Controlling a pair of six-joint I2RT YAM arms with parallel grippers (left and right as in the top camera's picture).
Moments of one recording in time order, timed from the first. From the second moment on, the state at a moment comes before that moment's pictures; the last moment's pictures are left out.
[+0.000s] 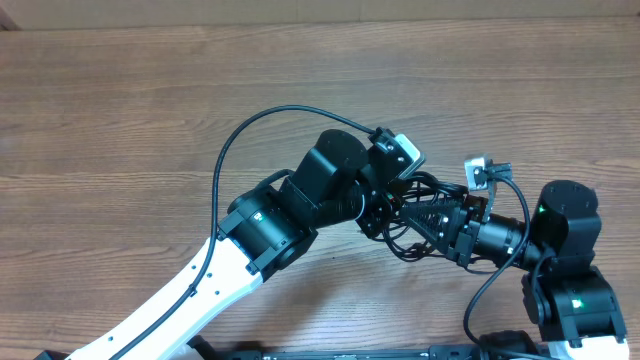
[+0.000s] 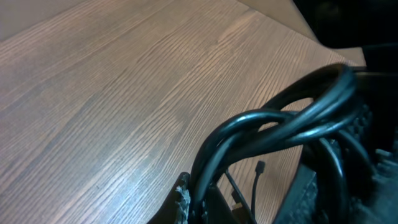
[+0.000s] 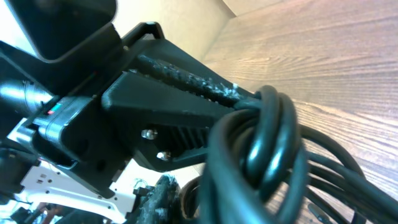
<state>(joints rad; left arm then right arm) -0.82 1.34 1.26 -0.48 0.29 -0.05 0.10 0.74 0.75 -0.44 -1.03 0.45</state>
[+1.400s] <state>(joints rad) -0.40 1.05 1.26 -0.80 0.59 0.07 0.11 0.78 0.75 -0.17 -1.56 -0.02</state>
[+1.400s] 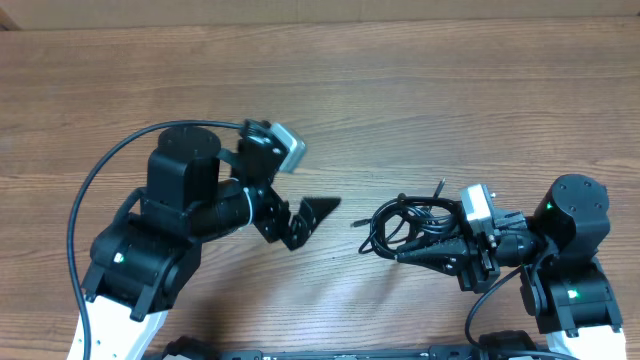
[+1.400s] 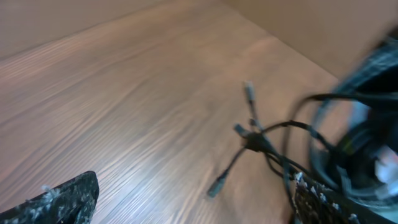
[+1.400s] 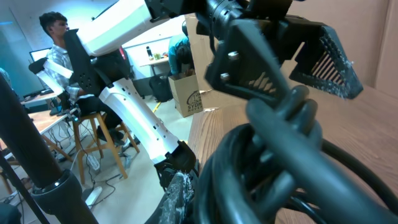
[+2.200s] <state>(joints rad) -0.27 1.25 1.26 -0.56 1.35 0.19 0.11 0.79 0.75 0.12 -1.56 -0.03</state>
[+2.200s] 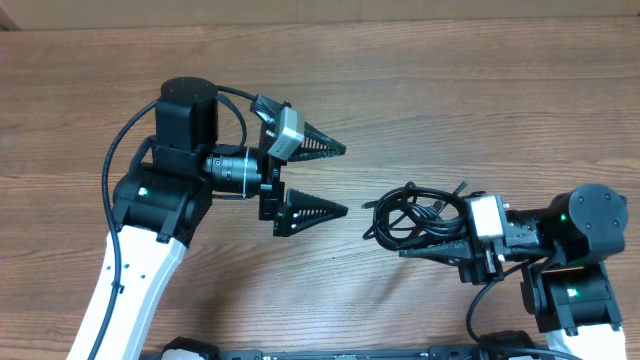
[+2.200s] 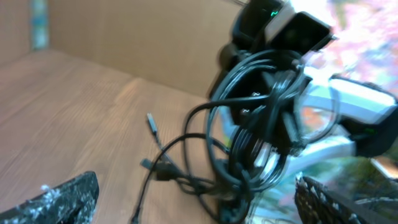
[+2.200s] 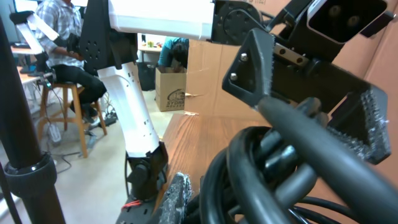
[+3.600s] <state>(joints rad) -0.41 1.35 1.26 -0.42 1.46 -0.16 0.28 0.85 0.75 0.36 -1.56 -0.03</state>
